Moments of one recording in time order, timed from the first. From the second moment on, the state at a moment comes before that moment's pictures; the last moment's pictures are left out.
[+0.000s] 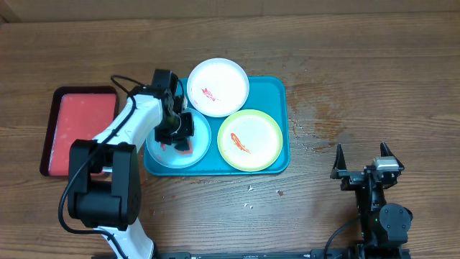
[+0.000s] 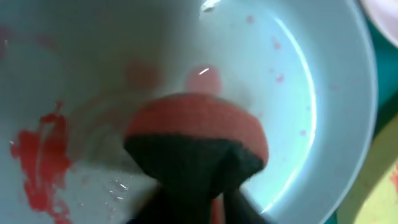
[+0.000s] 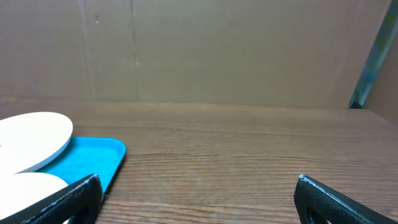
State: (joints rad) left arm -0.14 1.90 1.23 -0.84 0.18 -0.25; right arm -0.01 0.01 0.02 -0.04 -0.02 -0.04
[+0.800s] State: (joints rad) left arm 0.09 1.66 1.84 -1.33 0.13 -0.28; right arm -0.01 0.01 0.02 -0.03 -0.02 -0.04
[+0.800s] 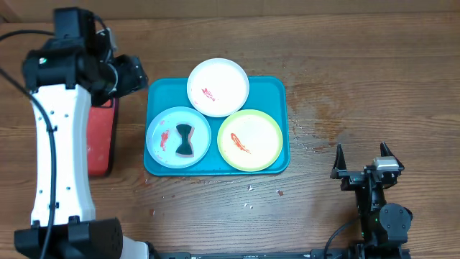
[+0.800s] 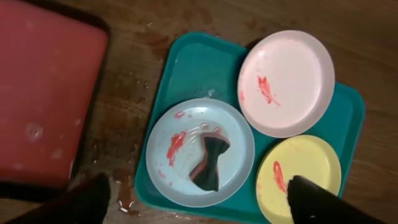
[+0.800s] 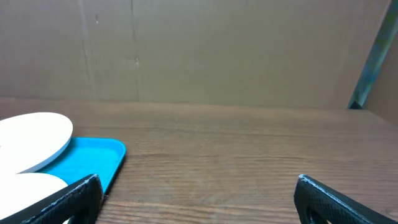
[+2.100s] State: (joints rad) left arm 0.09 1.78 1.82 -1.35 0.07 -0.28; right arm 0.03 1.19 1.31 -0.42 -0.93 0.34
